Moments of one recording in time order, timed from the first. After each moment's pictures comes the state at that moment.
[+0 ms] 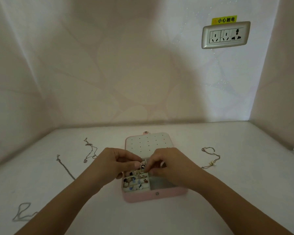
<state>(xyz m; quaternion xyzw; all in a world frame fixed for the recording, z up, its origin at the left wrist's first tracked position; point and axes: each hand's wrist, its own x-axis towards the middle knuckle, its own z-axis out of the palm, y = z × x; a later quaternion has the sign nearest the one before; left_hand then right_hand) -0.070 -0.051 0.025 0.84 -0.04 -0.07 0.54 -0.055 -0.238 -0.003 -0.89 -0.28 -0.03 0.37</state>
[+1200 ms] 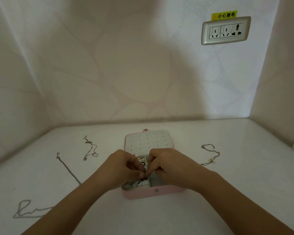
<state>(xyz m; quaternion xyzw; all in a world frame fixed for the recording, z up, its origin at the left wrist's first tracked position) -0.066 -0.062 0.009 0.93 -0.08 -0.07 0.35 -0.056 -0.241 -0.006 -0.92 -0.35 -0.04 0.19</state>
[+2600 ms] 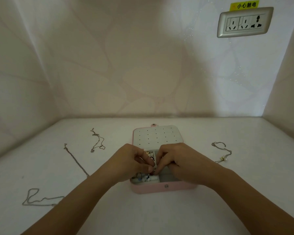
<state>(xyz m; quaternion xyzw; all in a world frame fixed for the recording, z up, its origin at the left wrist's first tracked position) -0.063 -0.059 0.006 0.90 -0.06 -0.09 0.41 -0.052 -0.241 -0.008 -0.90 -0.35 -0.01 0.24</state>
